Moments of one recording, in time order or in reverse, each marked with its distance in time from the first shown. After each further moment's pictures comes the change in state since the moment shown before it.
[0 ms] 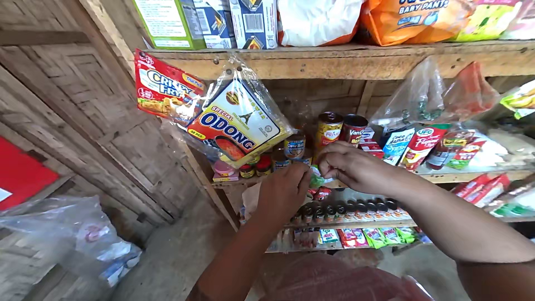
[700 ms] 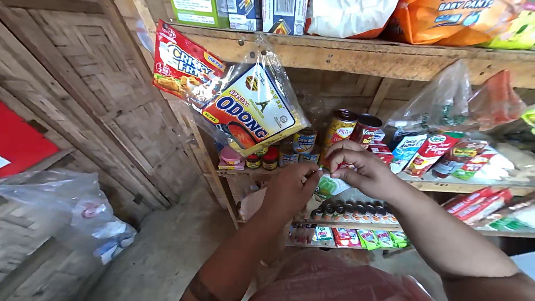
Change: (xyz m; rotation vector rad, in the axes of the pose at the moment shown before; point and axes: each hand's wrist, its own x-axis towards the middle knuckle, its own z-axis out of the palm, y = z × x) left_hand -0.008 -0.002 -0.017 -0.364 -0.183 -0.272; right_hand 0.003 -0.011 0.025 0.394 0.193 0.146
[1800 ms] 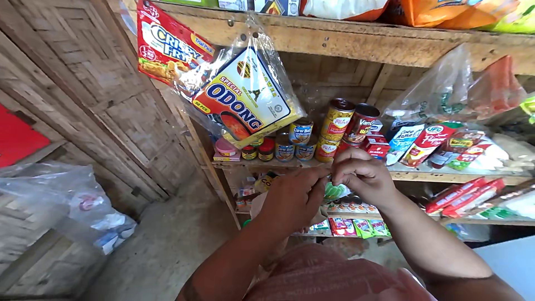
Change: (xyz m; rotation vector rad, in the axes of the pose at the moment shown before) left_hand -0.027 0.015 0.008 0.019 0.013 0.217; right_hand -0.034 0.005 0.021 0.175 0.194 -0.166
